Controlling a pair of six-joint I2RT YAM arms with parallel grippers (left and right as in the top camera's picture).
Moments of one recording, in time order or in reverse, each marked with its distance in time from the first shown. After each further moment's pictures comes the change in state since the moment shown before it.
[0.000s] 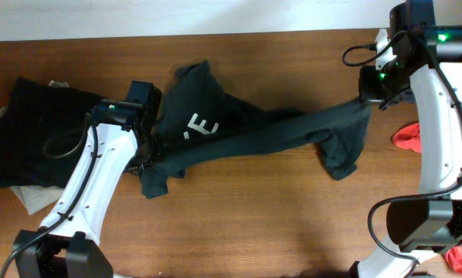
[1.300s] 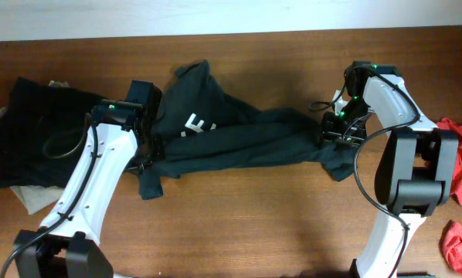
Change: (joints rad) left arm 0.000 0.000 0.000 0.004 0.000 -0.002; right arm -0.004 0.267 -0.443 0.261 -0.236 0.028
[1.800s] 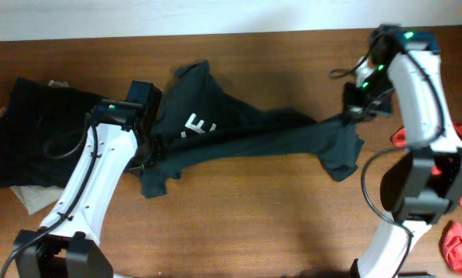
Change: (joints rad) left arm 0.000 0.000 0.000 -0.006 0.020 -0.009; right arm -0.036 -0.073 0.438 -0.345 0.115 0.047
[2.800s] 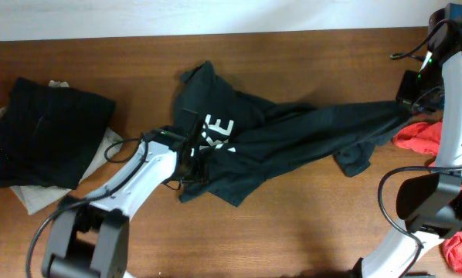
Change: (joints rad) left arm -0.203 0.093 -0.286 0.451 0.142 0.062; right arm -0.144 -0.065 0.123 -0.079 0.274 0.091
